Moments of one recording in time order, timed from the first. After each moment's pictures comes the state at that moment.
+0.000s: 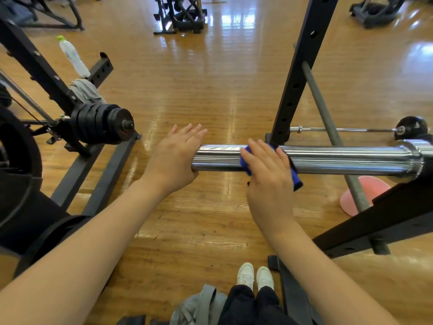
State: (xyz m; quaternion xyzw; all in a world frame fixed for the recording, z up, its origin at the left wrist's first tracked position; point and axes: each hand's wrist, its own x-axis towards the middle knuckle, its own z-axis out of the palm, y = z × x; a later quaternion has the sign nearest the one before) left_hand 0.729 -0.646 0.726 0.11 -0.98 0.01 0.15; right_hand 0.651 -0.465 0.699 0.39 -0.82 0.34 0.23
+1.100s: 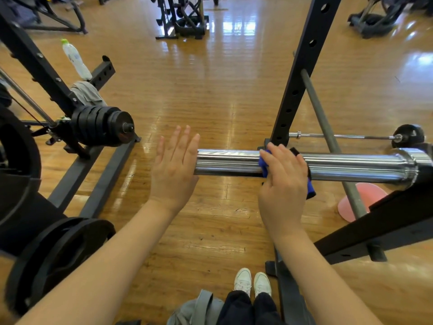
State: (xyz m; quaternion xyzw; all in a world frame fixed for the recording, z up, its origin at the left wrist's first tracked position) left_hand 0.739 -0.626 0.700 0.18 -0.95 0.11 0.24; right_hand 0.640 -0.457 0.694 0.32 -0.82 0.38 0.28
